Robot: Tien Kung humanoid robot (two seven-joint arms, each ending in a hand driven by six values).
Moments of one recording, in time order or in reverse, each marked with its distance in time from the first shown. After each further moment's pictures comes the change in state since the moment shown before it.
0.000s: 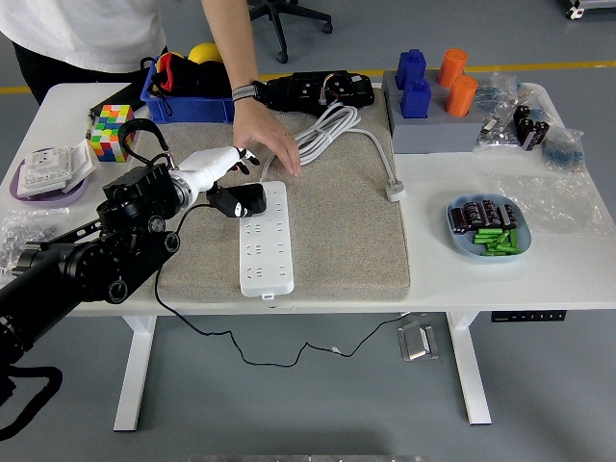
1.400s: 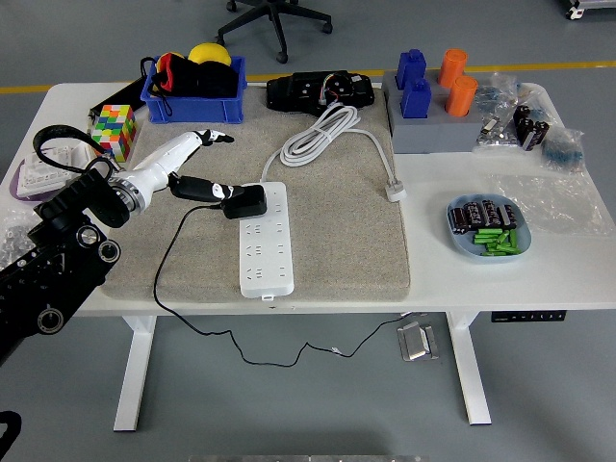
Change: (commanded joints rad) left arm 0.227 0.104 -0.256 -0.342 -0.025 -0.070 -0.033; right arm -0.008 0.009 0.013 0.001 -0.005 0.000 0.000
